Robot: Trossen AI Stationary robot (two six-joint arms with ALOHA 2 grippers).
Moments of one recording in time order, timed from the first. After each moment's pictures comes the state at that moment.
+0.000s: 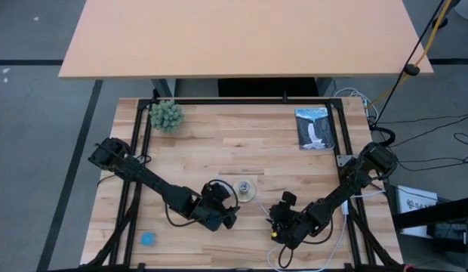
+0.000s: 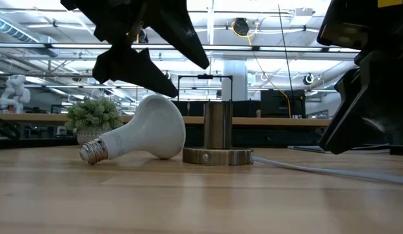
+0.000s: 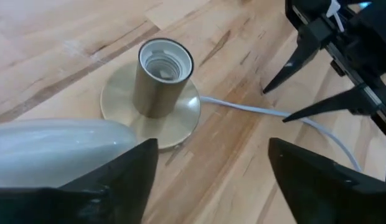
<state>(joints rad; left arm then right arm) -0.52 1.78 1.12 -0.21 -0.59 -1.09 0.71 1.81 0.96 -0.26 0.60 0.96</state>
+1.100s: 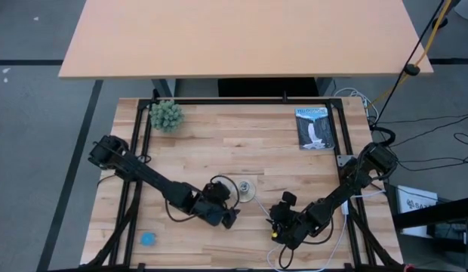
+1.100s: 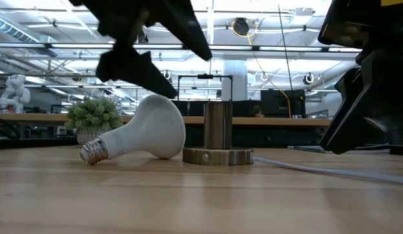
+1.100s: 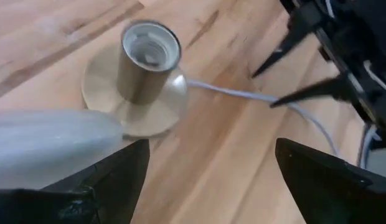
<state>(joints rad) -0.49 1.75 1.12 -0.23 -0.44 -1.09 0.72 1.81 0.96 -0.26 0.60 0.95</state>
